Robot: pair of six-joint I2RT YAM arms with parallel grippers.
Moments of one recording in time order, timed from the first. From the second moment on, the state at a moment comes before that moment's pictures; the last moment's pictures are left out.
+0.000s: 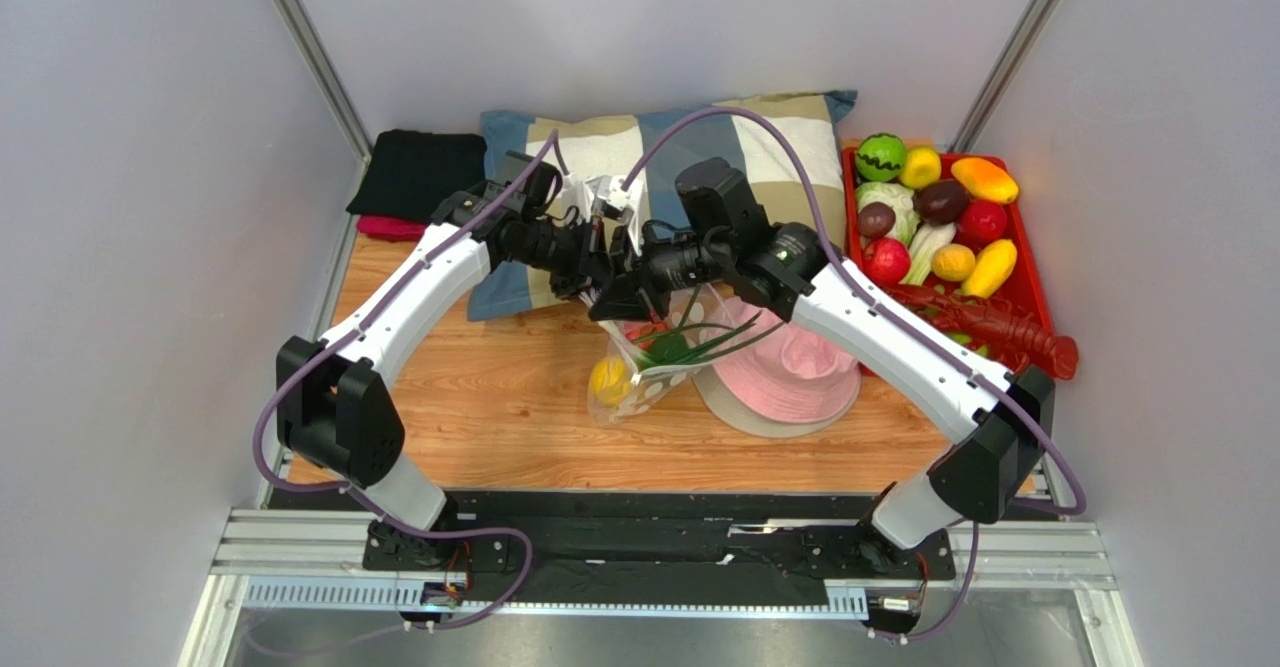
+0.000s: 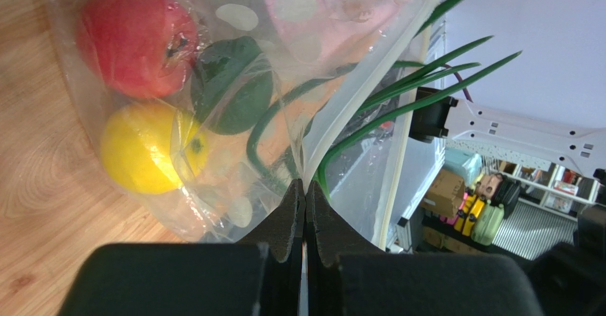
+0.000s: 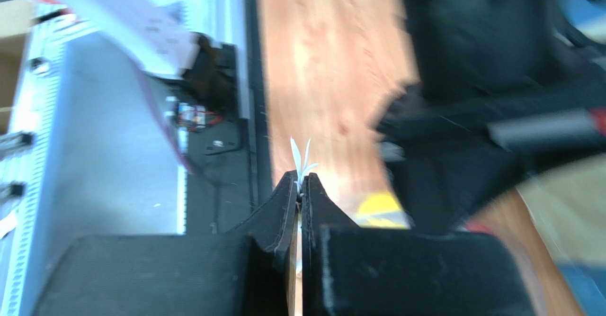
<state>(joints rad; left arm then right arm) -0.41 1.59 1.44 -0.84 0.76 -0.40 0.80 1.55 1.57 -0.54 -0.67 -0.04</state>
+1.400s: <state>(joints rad) -0.46 1.66 1.44 -0.70 1.26 -0.57 0.80 1.35 1.42 -0.61 -1.06 -0.74</state>
